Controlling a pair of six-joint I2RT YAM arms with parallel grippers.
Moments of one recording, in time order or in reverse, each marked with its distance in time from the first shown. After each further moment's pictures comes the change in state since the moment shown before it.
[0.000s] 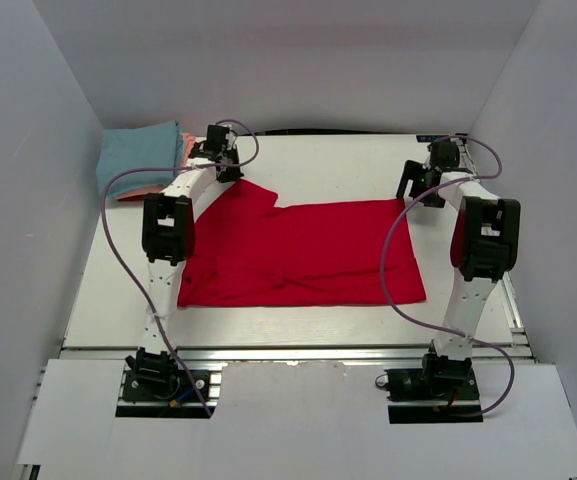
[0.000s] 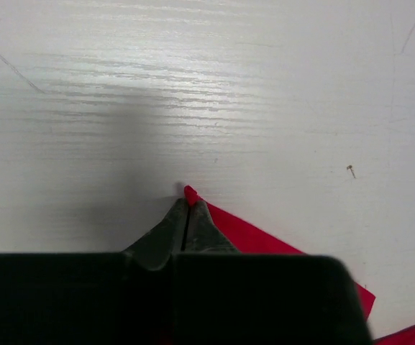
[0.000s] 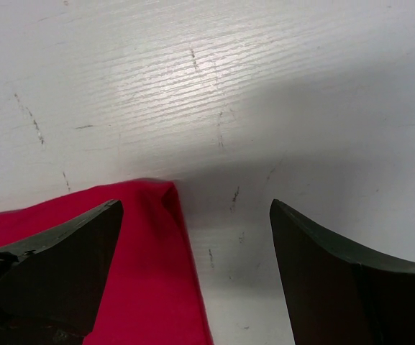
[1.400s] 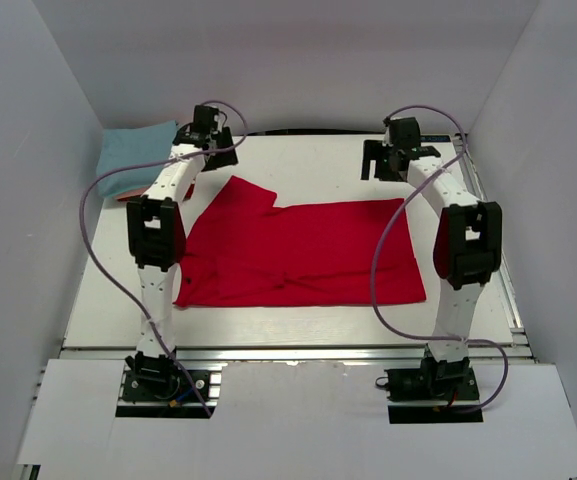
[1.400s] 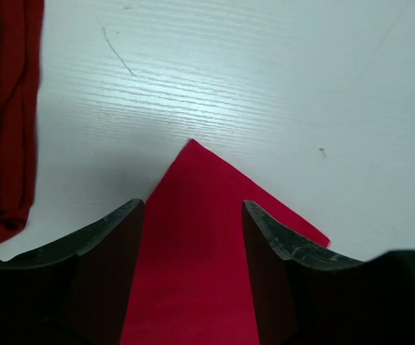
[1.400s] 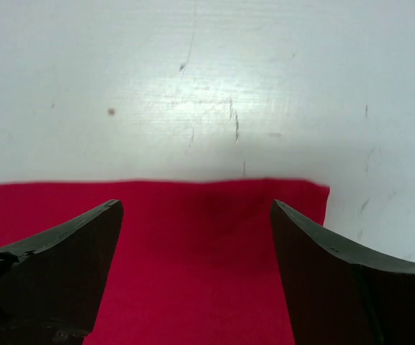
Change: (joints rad) left arm 0.017 -0.215 0.001 -0.185 -0.093 -0.046; right arm 0.246 -0.110 0.134 -0.121 0.063 -0.034
